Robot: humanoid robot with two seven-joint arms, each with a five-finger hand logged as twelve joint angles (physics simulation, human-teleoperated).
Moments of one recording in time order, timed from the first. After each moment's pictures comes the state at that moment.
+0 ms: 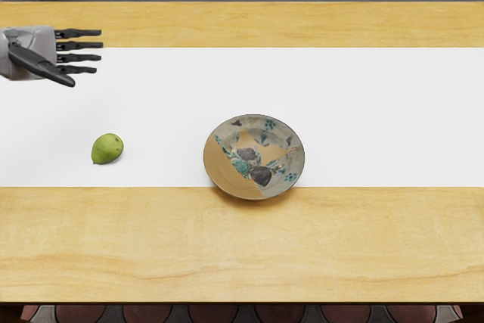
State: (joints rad) left arm -1.22 0.91 -0.14 -0.98 -0.22 -0.61 0.35; right arm 0.01 0.00 0.24 0.21 0.07 0.03 -0.13
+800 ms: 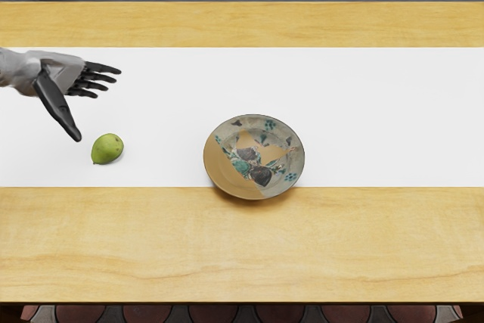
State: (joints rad) left arm -1.26 0.88 -0.18 -1.15 0.40 -0.61 0.37; right arm 0.01 0.00 0.23 0.21 0.07 0.03 -0.13
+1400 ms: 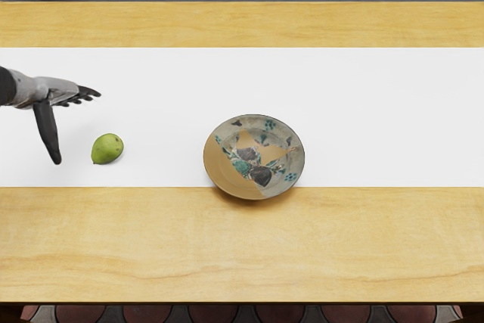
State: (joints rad) left arm -1.23 0.82 -0.10 -1.19 0.84 -0.45 0.40; right arm 0.01 0.00 0.23 0.21 0.07 0.03 -0.13
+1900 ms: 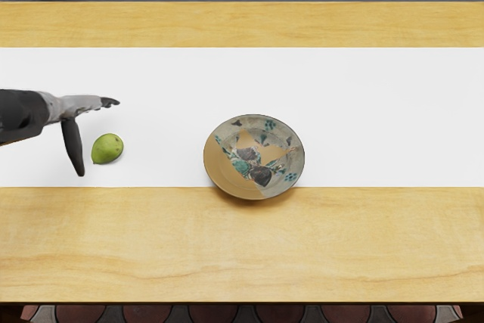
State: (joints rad) left arm -1.17 0.79 -0.05 -1.36 0.93 -0.20 0.43; right arm 0.01 0.00 0.23 0.21 0.07 0.03 -0.13
